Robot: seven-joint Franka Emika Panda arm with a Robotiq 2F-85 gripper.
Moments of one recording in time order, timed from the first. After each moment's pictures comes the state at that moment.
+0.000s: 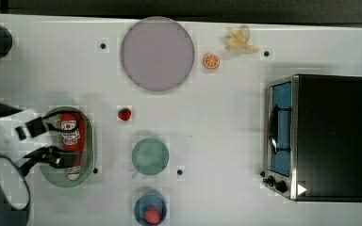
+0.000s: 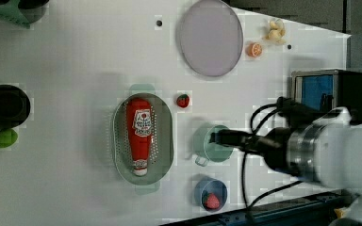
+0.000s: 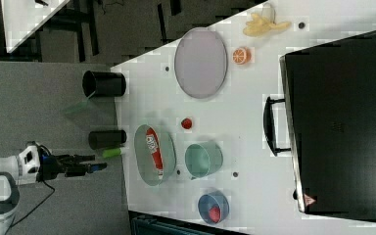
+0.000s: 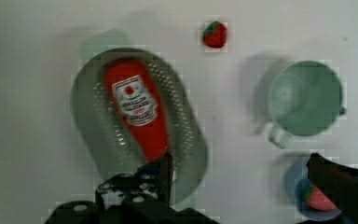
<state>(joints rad) -0.10 -0.03 0.70 -1.96 0.01 0.30 0.09</state>
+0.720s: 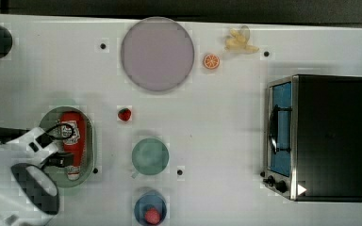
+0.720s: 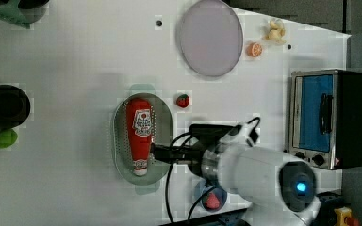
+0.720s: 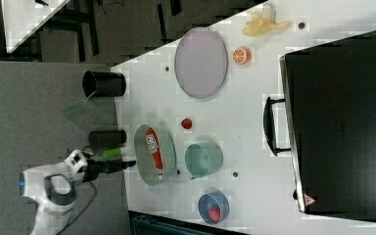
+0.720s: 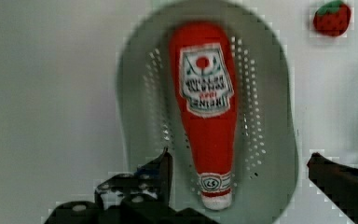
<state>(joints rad) -0.09 0.16 0.82 -2.23 -0.13 0.81 0.09</state>
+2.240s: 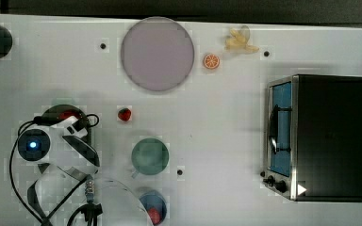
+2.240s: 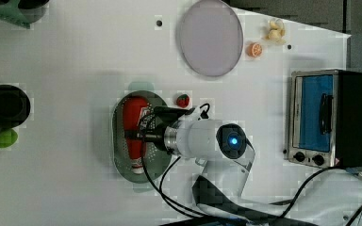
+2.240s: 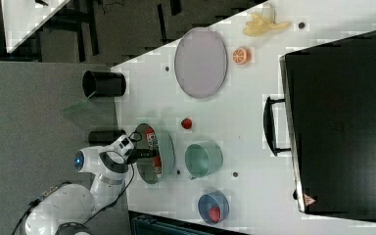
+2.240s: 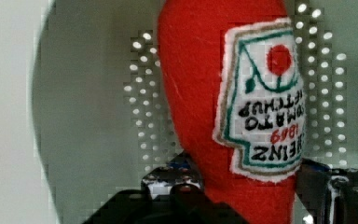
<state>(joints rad) -0.02 0.65 0.66 -2.15 -0.50 1.11 0.28</state>
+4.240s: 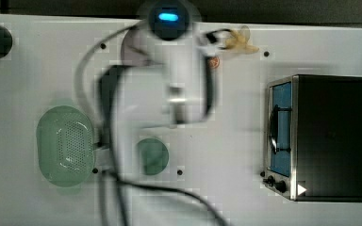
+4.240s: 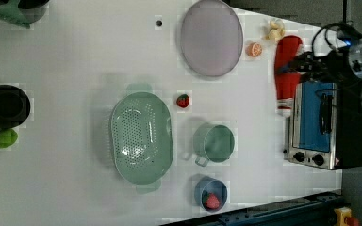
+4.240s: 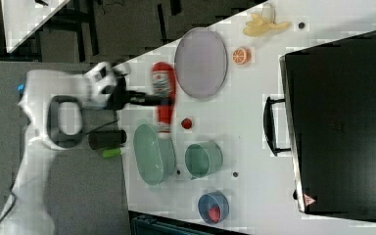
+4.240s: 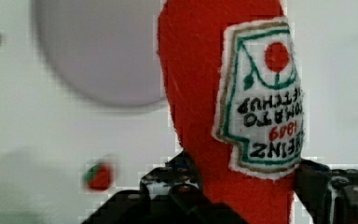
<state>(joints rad) -0.23 0.28 0.28 -1.78 -0.10 0.39 -0.38</state>
